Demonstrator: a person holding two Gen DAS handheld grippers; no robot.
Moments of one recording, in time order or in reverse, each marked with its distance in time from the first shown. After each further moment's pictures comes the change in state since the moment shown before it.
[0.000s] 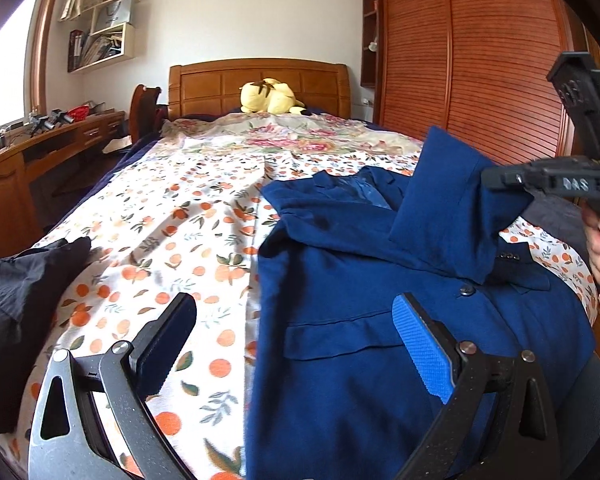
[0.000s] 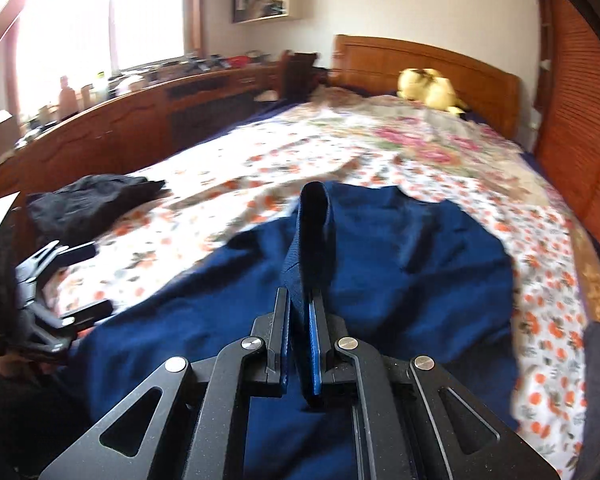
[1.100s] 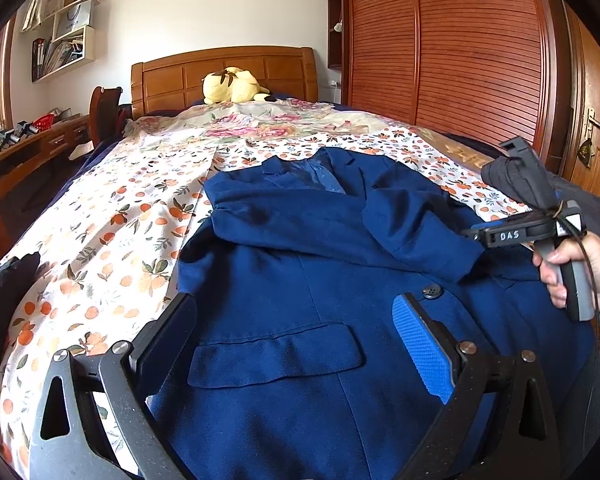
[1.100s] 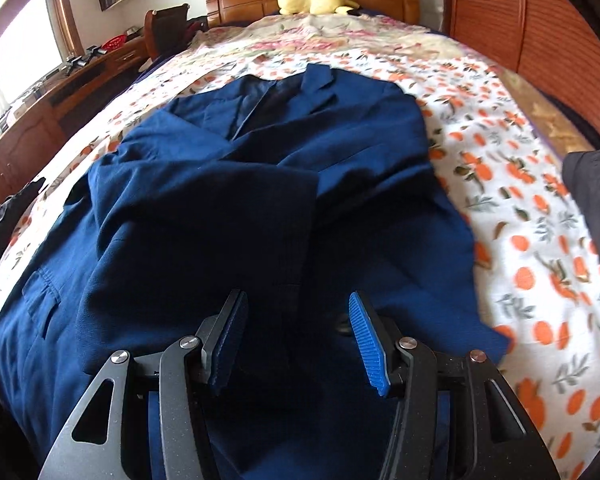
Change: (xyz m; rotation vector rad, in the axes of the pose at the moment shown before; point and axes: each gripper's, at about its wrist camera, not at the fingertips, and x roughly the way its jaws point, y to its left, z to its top) left arm 0.044 -0.070 0.004 0.079 0.053 -0.076; right arm 0.056 -0.136 -0.093 0.346 0.232 -0.205
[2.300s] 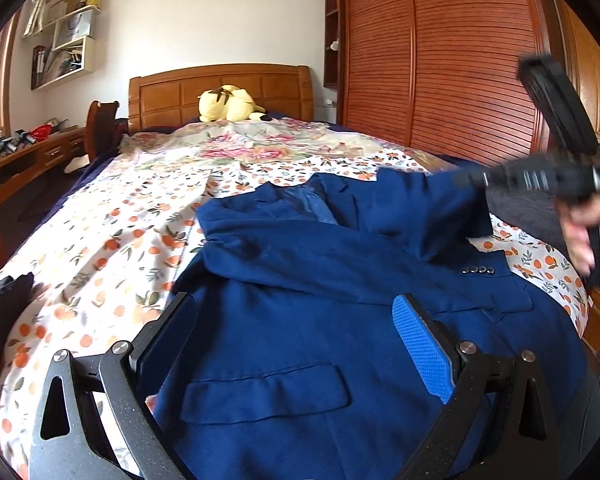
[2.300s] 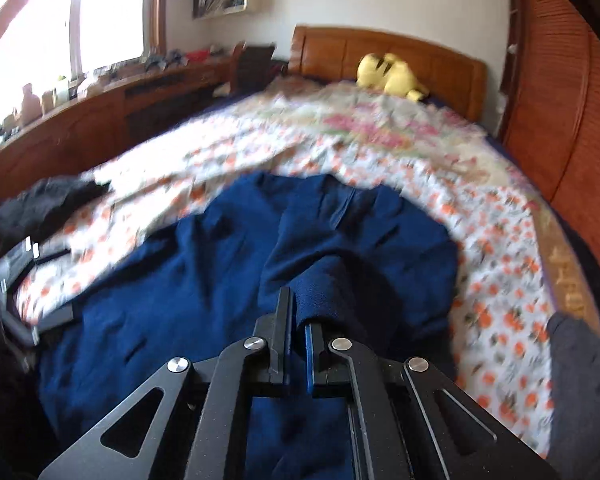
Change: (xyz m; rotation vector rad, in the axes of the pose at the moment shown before) left arm -0.002 -0.003 0.023 -0.008 -0.068 -0.015; right arm -0.087 0.037 0.032 -0.291 -0.183 0.065
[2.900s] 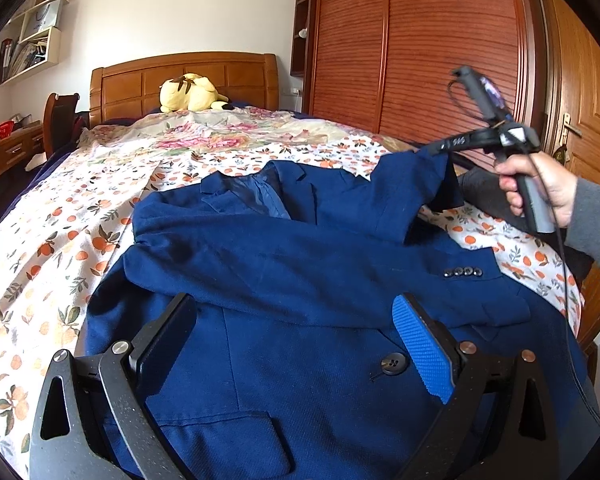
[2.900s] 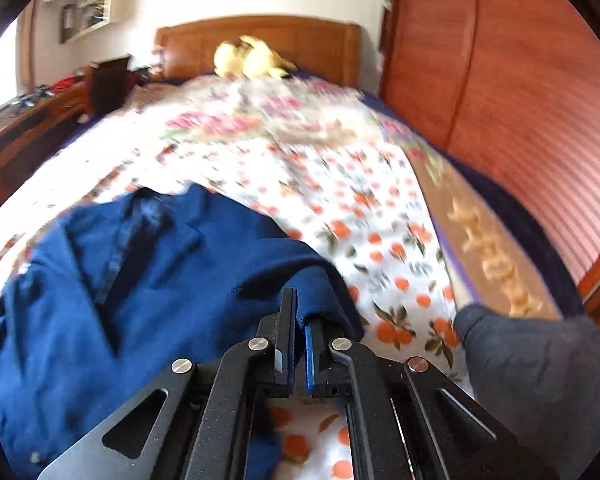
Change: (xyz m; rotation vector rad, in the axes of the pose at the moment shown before) left arm 0.060 -0.034 0.005 0.017 0.029 -0.131; right arm 0.086 -0.144 0.062 0.239 -0.003 -0.339
